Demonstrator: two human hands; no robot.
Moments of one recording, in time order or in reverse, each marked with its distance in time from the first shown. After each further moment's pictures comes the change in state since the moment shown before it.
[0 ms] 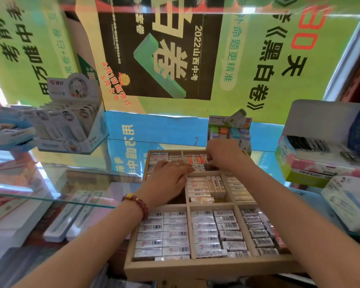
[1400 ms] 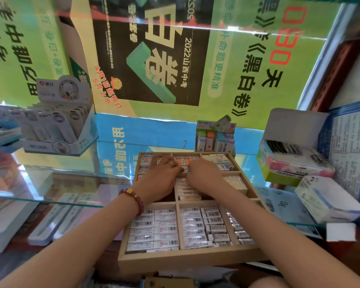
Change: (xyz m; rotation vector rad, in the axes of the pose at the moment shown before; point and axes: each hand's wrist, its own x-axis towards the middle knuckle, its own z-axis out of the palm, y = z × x) left_hand 0.004 0.006 -0.002 0.359 0.061 0.128; right_hand -0.048 -0.045 -0.010 0.333 -0.118 0.156
